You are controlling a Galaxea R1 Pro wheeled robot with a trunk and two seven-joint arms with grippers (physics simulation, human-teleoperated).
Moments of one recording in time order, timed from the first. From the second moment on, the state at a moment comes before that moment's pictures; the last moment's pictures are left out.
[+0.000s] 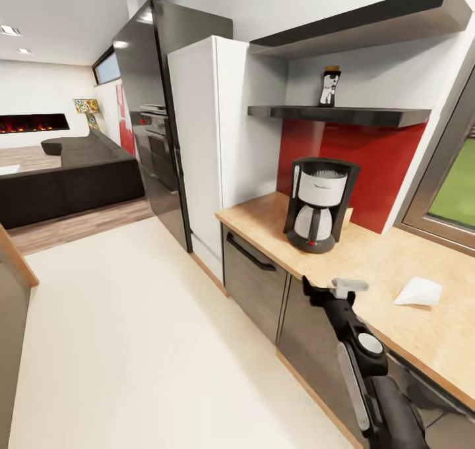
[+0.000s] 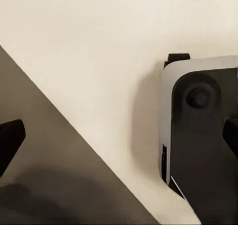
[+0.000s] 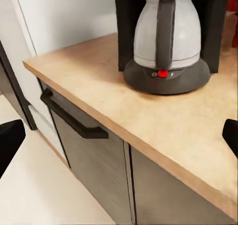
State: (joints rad) left arm -0.18 0.13 0.00 -0.03 -0.06 -0.09 0.04; right arm -0.32 0.08 -0.07 -1.51 0.00 0.25 0.00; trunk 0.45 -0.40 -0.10
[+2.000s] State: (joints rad) left arm -0.17 0.14 0.01 -0.03 -0.05 0.00 0.04; right arm -0.38 0.07 -0.26 -1.52 -0.01 0.34 0.01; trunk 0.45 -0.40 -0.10
